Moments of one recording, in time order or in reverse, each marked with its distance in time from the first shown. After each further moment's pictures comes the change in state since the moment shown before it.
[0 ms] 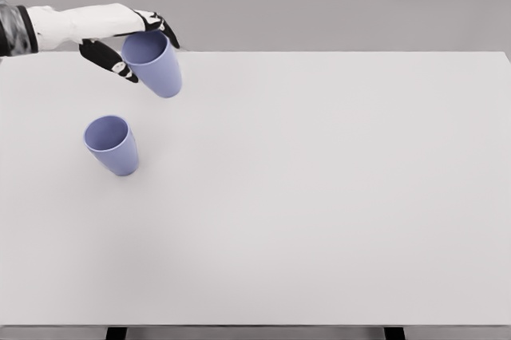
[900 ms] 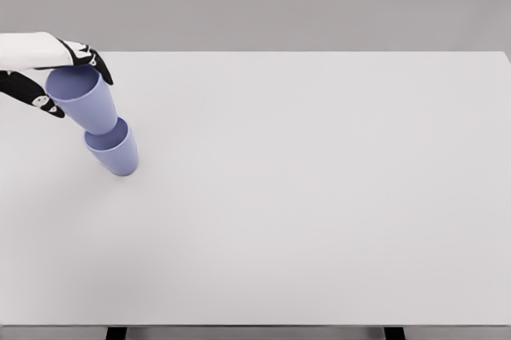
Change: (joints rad) left arm -0.025 0.334 -0.092 -0.260 0.098 -0.001 -0.079; right arm 0.000 0.000 0.000 0.000 0.000 0.000 0.000
